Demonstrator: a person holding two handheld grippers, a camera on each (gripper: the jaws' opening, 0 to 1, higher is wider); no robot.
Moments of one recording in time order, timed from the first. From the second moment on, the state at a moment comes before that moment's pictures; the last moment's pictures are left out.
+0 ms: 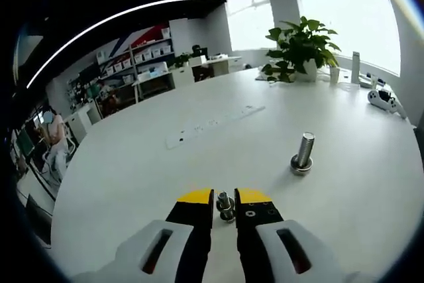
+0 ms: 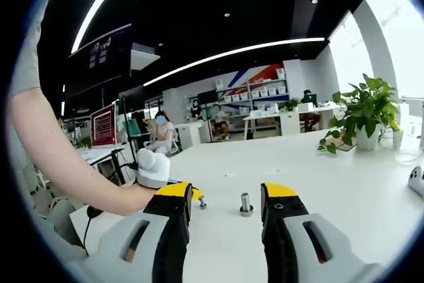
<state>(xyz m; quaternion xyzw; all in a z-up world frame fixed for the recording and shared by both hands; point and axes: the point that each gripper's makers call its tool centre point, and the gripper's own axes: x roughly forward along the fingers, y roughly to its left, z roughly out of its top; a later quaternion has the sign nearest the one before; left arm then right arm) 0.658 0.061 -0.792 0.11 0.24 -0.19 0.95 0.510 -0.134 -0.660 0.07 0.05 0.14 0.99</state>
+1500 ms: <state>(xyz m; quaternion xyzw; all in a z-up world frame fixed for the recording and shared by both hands) 0.561 0.124 -0.703 0.04 0.14 -0.16 0.98 0.507 -0.132 -0.666 0.04 0.06 0.14 0.99</state>
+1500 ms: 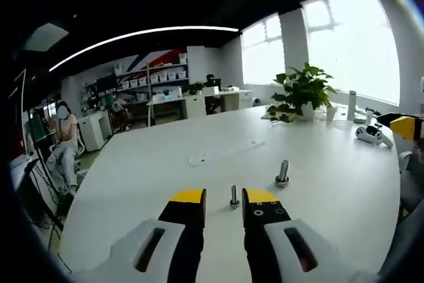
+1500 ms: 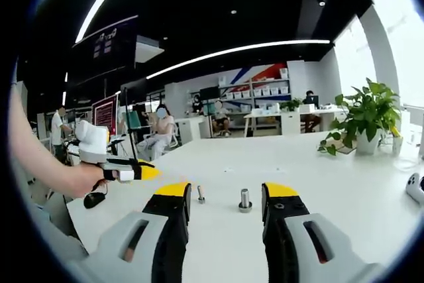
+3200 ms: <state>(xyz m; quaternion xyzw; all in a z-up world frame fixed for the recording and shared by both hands) 0.450 0.184 -0.629 -0.03 0.03 -0.13 0.99 0.474 -0.164 -0.637 -0.02 0.06 0.09 0.99</state>
